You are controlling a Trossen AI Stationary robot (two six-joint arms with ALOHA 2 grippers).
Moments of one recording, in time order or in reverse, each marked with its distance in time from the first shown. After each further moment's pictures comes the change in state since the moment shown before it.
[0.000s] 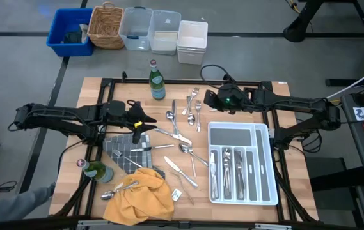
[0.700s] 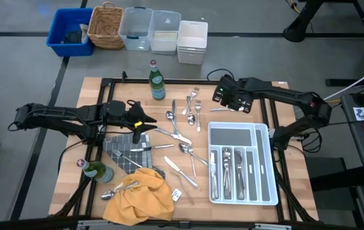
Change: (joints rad) left arm 0.000 0.000 0.000 0.000 0.000 0.002; right arm -0.266 0.143 0.000 -0.394 -0.149 -0.001
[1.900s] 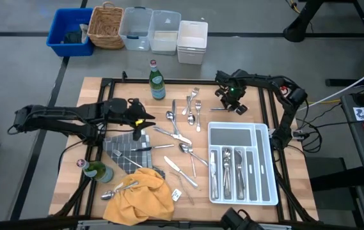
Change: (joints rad) left arm 0.075 0.000 0.000 -0.087 0.000 0.080; right arm -0.284 0.354 0.000 0.021 -0.256 0.297
